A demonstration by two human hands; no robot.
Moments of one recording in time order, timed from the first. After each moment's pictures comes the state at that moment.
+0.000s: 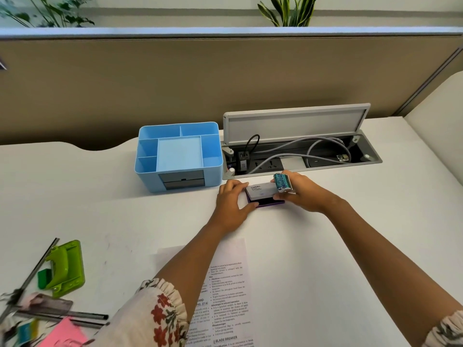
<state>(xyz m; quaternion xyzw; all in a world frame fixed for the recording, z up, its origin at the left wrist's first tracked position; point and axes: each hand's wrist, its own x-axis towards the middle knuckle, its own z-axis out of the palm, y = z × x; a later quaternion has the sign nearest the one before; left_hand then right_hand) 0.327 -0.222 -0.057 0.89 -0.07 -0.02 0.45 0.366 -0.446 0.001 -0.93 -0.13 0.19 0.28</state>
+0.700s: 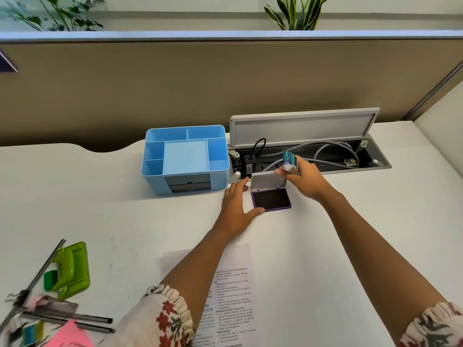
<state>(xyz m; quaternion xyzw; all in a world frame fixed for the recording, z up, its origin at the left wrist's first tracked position) 0.325 -0.220 -0.051 0.87 -0.03 -0.05 0.50 0.389 -0.421 0.016 -0.91 0.01 0.12 0.39</state>
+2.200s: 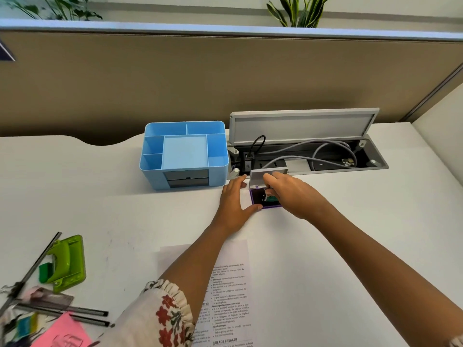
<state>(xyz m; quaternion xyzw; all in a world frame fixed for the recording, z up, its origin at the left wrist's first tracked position) 0.324 -0.221 -0.058 0.86 -0.03 -0.02 0.51 0.353 -0.397 0.018 -0.96 -0.26 0.08 0.02</state>
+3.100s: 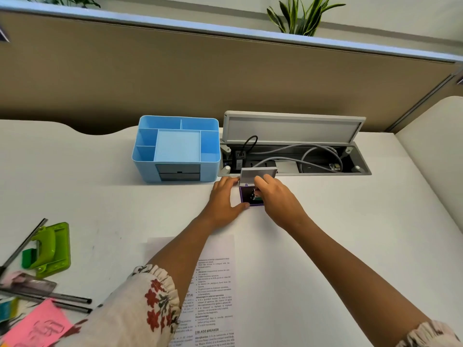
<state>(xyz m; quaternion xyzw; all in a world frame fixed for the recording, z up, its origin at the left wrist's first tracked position) 0.325 -0.220 -0.053 0.88 -0.06 -0.03 0.47 0.335 -0.394 -0.004 -0.97 -0.22 -0.01 0.07</state>
